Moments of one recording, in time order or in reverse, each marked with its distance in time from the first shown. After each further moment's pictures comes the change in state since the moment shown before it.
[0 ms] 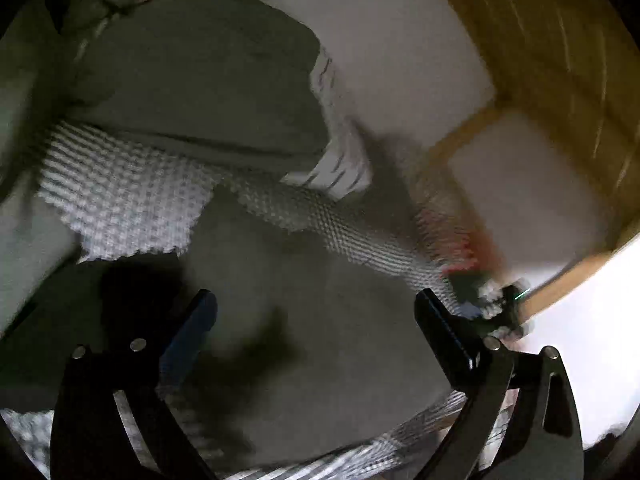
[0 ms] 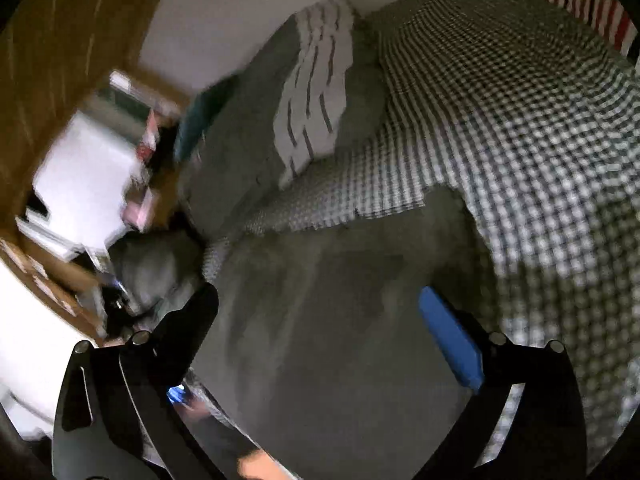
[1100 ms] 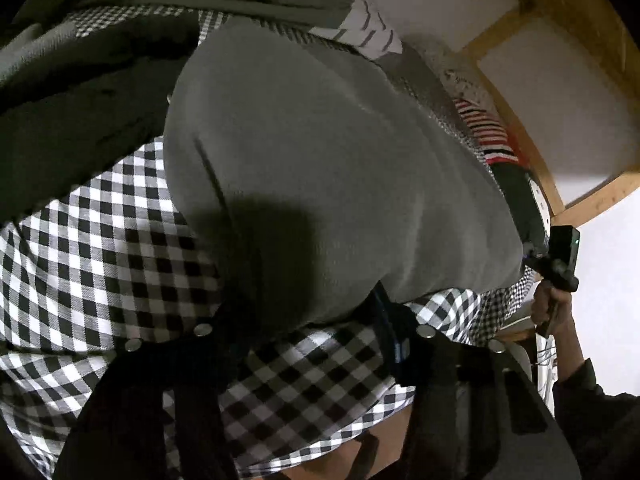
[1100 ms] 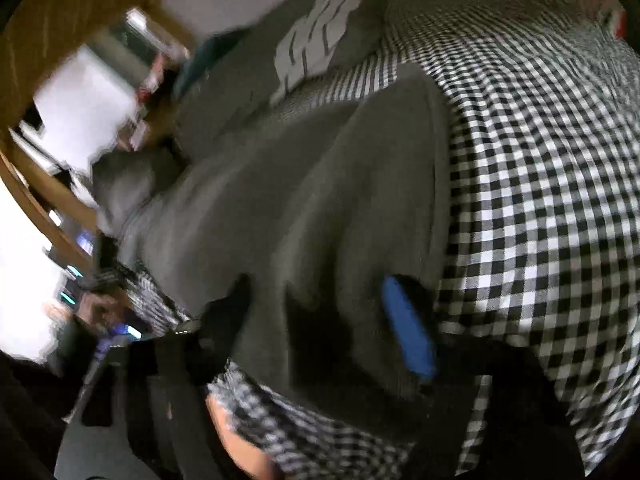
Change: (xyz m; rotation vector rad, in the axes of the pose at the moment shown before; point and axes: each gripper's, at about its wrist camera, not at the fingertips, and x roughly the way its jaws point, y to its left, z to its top) left arm 0.042 0.016 -0.136 0.039 0.234 0.057; right arm 0.002 -0.033 -0.142 -0.163 0.035 -0.095
